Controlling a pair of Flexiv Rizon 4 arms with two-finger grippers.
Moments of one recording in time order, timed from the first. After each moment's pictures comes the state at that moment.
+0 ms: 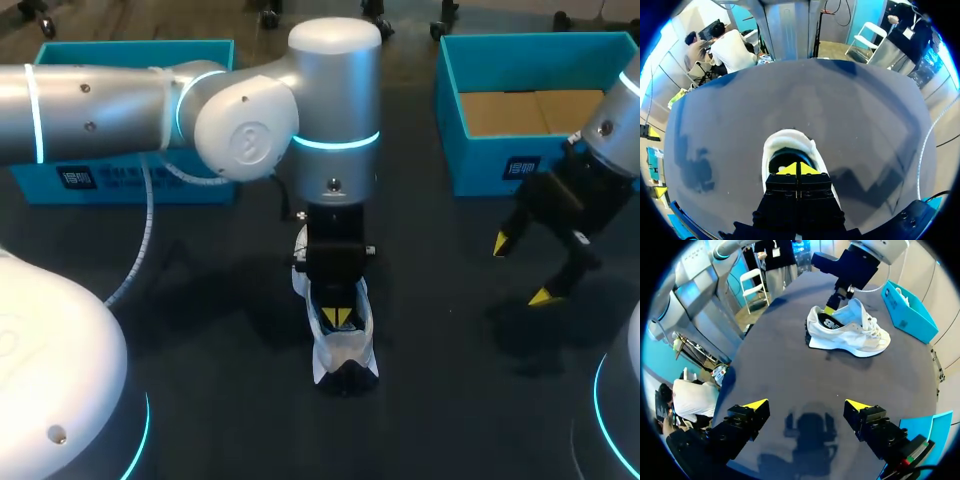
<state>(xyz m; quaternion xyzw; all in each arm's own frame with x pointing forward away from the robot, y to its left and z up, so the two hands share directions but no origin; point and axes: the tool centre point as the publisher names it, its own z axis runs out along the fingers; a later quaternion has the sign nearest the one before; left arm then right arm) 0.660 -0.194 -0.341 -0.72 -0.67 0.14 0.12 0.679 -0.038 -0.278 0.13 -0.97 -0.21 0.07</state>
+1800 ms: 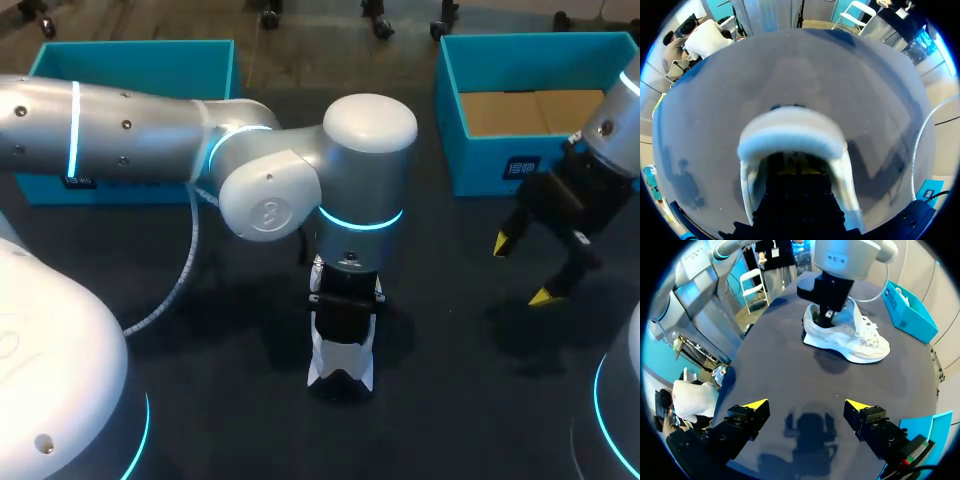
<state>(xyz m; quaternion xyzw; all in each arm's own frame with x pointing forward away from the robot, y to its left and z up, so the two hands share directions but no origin) 0.658 -0.203 -0.405 -0.77 -0.63 0.04 0.08 0.679 -0.038 -0.278 0.13 -0.97 -0.21 0.07</state>
